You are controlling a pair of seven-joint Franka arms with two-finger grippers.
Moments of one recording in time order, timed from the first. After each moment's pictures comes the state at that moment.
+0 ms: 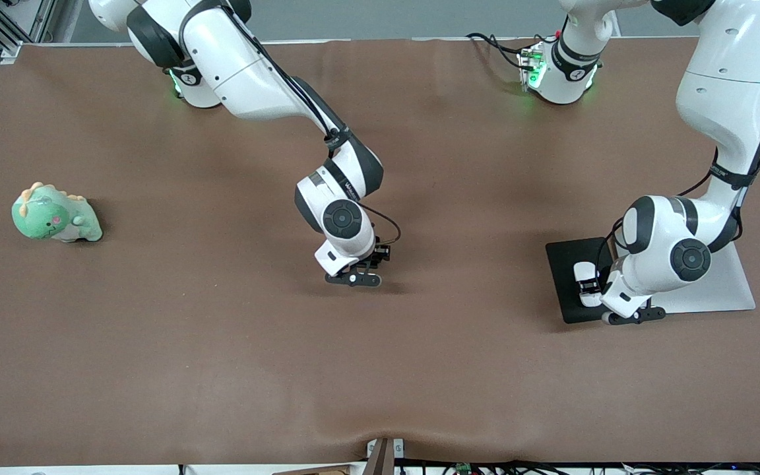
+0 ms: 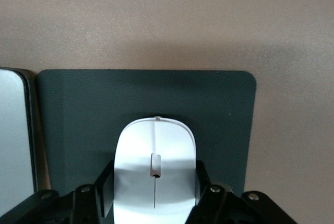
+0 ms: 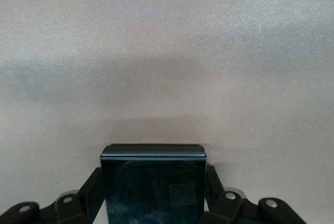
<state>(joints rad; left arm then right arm) 0.14 0.63 -0.19 -1.82 0.11 2.37 -0.22 0.70 0.90 -0.01 -1.36 0.14 2.21 0.70</state>
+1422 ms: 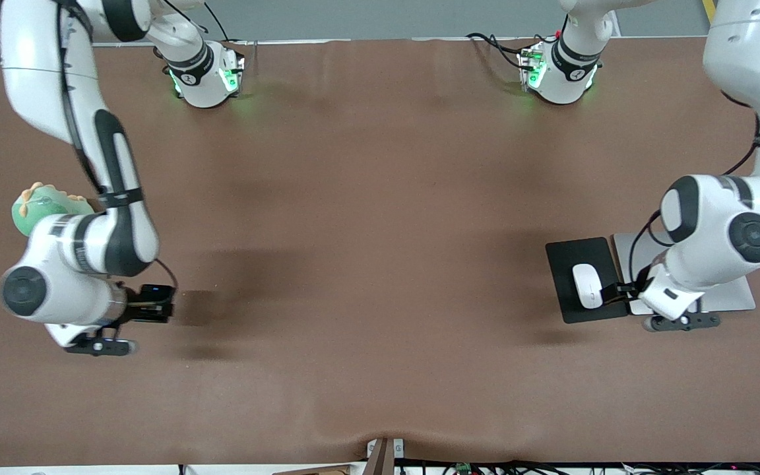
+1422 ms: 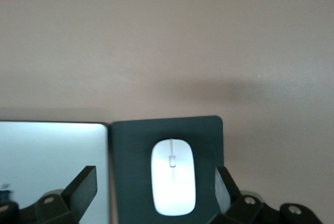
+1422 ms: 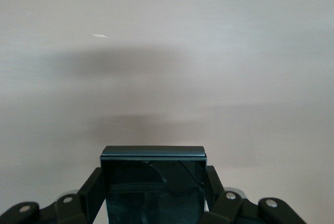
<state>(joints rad) 0.16 0.46 -0.19 -1.71 0.11 2.24 -0.10 0.14 0.68 -0.23 -1.46 0.14 2.03 -0.07</state>
